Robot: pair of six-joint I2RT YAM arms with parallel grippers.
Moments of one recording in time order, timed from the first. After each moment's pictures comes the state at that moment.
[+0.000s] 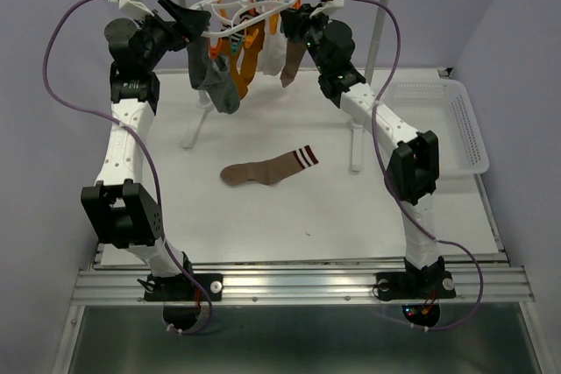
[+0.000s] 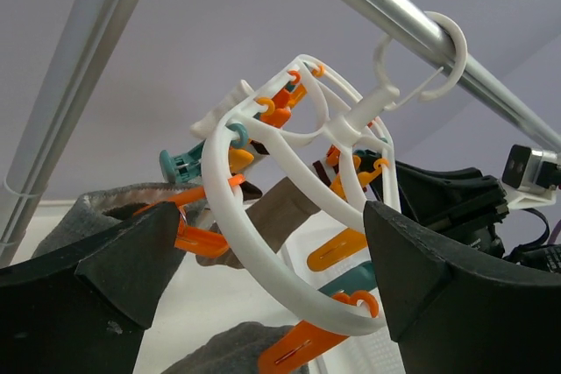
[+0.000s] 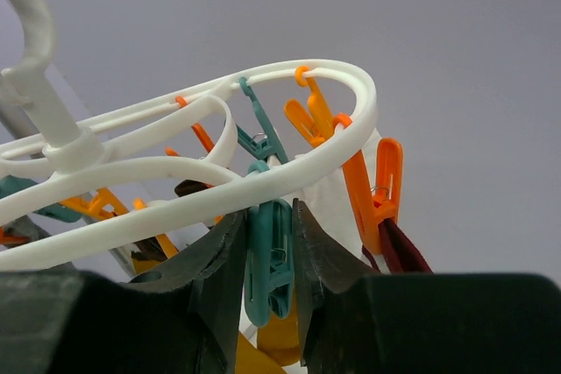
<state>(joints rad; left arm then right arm) 0.06 1.62 1.64 0.16 0.50 -0.74 0.51 2.17 2.12 0.39 0.09 0.29</state>
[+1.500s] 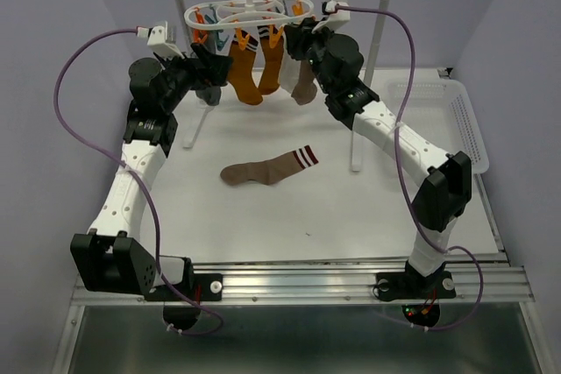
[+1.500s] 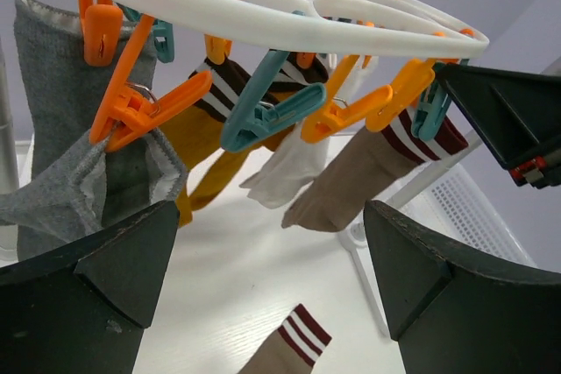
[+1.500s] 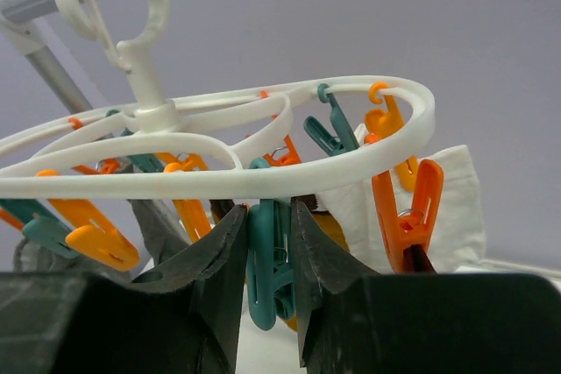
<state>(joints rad) -0.10 1.29 1.26 0.08 0.35 -0.46 0.63 1.85 1.81 0.31 0.27 0.24</state>
